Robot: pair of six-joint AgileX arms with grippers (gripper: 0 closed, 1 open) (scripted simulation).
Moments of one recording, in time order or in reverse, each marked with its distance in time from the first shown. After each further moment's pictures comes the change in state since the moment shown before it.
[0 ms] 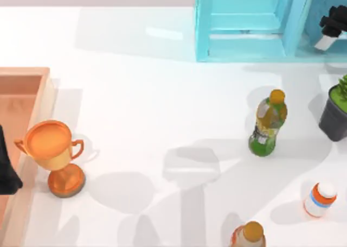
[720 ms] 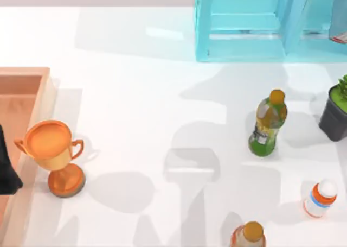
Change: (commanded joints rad) left arm 0.000 0.000 0.000 0.000 0.000 0.000; right arm -0.010 -0.539 -0.239 -0.296 0.014 -0.018
